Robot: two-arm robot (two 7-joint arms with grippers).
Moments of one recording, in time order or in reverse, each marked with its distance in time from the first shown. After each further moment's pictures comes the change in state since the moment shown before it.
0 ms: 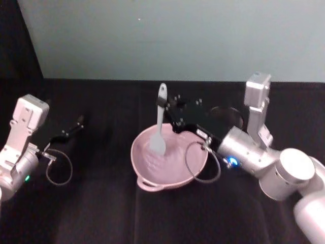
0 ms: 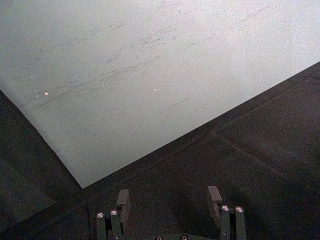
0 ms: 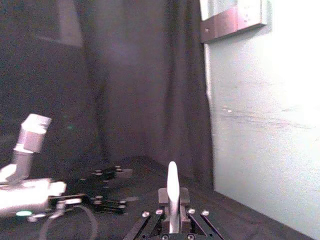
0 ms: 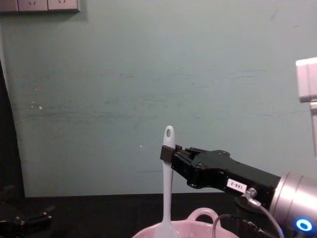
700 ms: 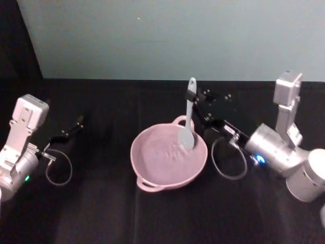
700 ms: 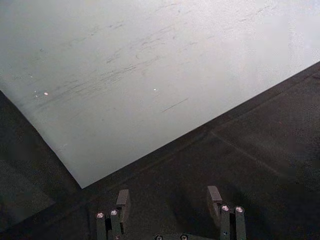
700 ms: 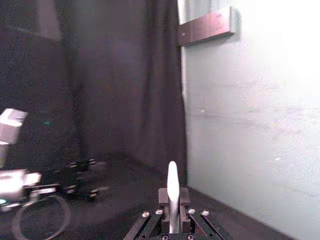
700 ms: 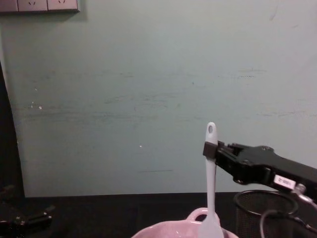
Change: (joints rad) left arm 0.000 0.000 0.000 0.000 0.000 0.000 0.000; right arm -0.039 0.060 0.094 -0.028 -0.026 -0.013 -0.005
